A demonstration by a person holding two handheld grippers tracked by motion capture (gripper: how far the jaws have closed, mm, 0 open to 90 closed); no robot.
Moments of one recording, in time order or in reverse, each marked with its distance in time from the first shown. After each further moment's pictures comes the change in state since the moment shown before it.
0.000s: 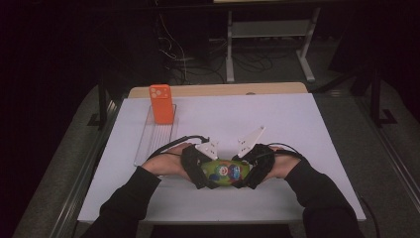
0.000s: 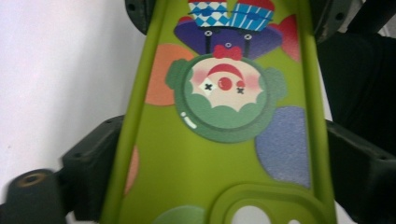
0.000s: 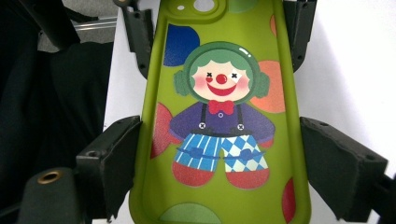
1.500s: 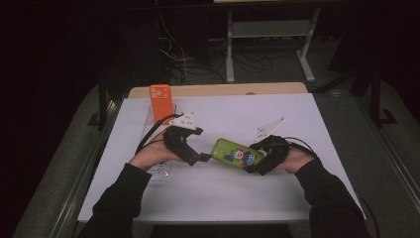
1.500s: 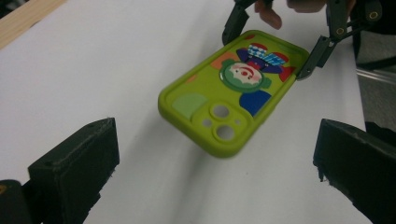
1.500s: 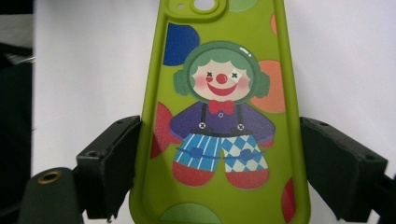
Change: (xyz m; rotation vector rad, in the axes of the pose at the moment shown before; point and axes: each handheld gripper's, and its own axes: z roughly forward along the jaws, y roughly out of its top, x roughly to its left) left arm 0.025 -0.011 -0.057 -0.258 0.219 -0.225; right arm -0.031 -0.037 -0.021 -0.045 -0.156 0.188
